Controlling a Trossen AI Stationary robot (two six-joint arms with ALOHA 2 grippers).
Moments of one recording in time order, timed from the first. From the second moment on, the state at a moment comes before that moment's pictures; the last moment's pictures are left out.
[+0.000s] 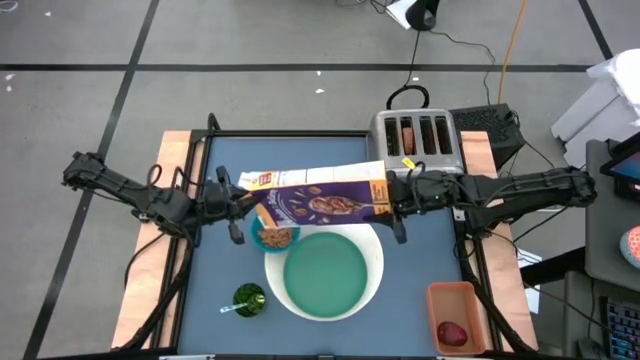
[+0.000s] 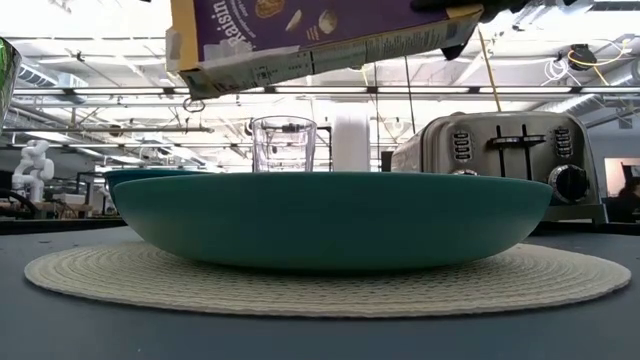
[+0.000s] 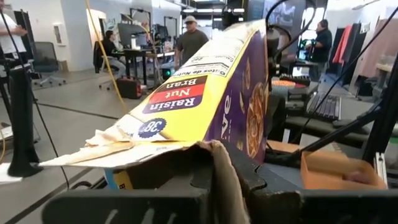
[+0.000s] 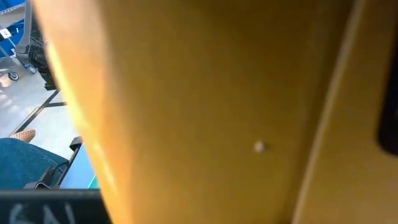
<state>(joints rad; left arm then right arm) -0.40 0.84 0.71 0.19 -0.71 0.00 0.06 1.00 0.76 -0.12 -0.05 0.17</state>
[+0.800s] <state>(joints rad) -0.40 0.81 0.71 0.24 -0.71 -0.03 0.05 1.00 0.76 -0.10 -0.01 0.11</state>
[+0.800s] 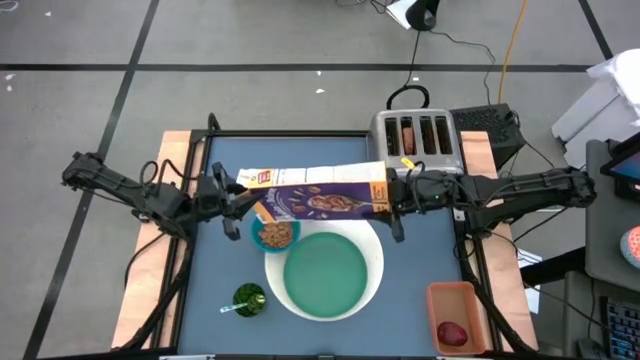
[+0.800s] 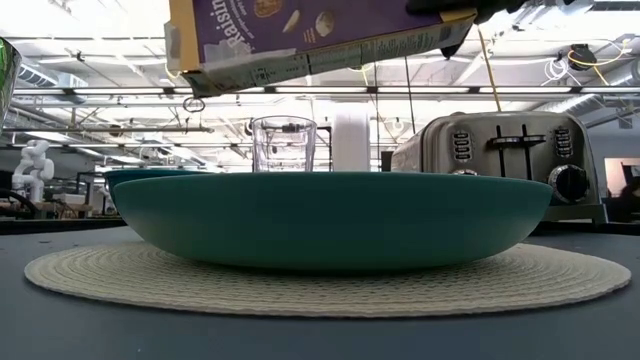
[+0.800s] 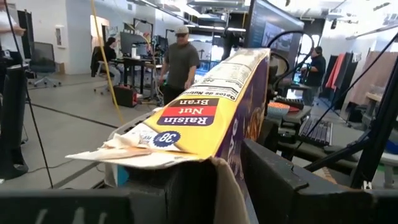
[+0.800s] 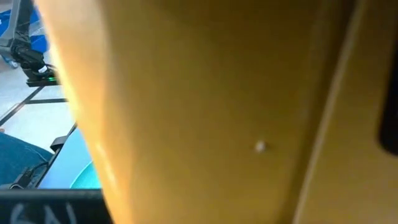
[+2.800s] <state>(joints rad) -0.58 0.49 0.71 -0.02 -0.39 -0.03 0.05 0.96 0.76 -0.10 0.00 0.14</state>
